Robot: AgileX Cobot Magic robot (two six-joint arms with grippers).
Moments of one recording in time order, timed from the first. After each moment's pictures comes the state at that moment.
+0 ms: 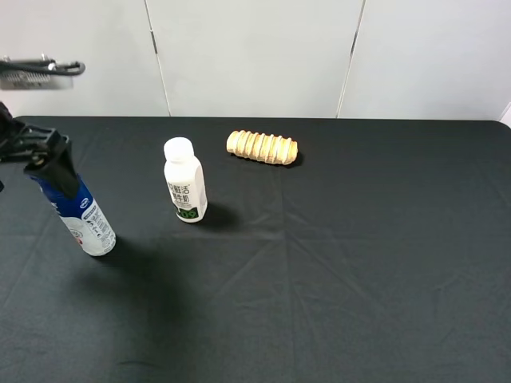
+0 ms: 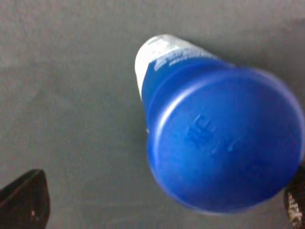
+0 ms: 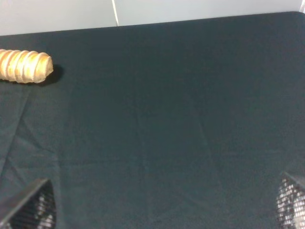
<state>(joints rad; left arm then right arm) -0.13 1.40 -0.93 -0.07 0.96 0.01 -0.02 -0.01 -0.50 0.06 1.02 -0.02</state>
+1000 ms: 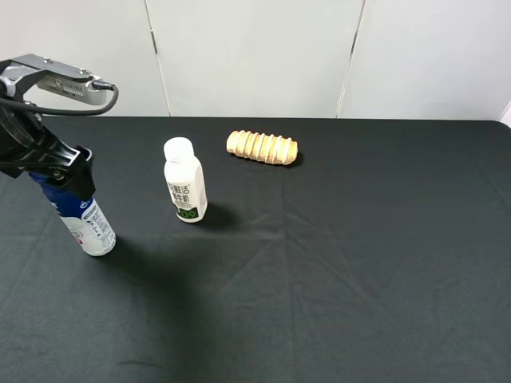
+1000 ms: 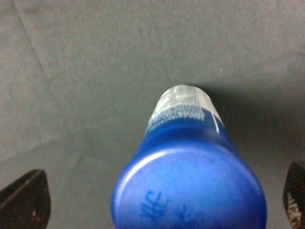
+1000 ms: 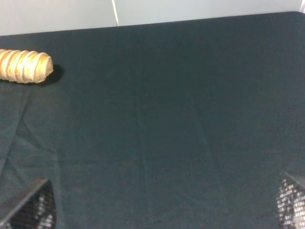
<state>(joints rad) -0.30 1.40 -0.90 0.13 0.80 -0.01 -0.02 -0.01 -0.50 0.06 1.02 -0.02</state>
